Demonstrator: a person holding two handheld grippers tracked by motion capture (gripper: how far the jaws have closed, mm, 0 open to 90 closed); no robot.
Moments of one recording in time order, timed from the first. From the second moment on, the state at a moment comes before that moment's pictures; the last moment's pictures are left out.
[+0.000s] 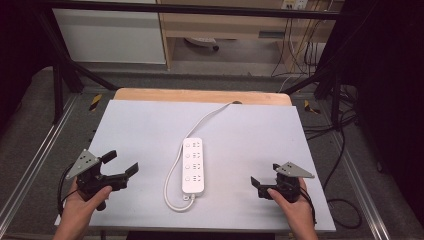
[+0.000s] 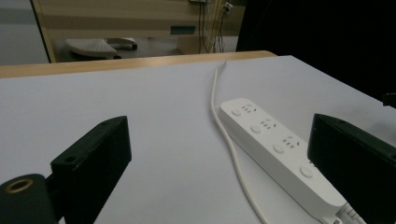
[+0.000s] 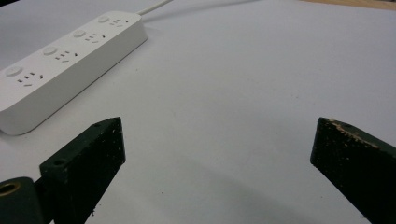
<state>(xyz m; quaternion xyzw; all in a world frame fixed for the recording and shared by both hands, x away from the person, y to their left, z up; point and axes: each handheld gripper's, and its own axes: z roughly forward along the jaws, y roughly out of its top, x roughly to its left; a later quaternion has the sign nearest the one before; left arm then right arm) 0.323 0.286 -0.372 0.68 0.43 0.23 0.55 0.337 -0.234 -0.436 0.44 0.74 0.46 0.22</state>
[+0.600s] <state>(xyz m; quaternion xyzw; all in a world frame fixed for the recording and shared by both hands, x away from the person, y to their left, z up) 0.344 0.268 -0.351 0.68 0.42 0.22 0.56 0.336 -0.235 -0.435 0.44 0.74 0.46 0.23</state>
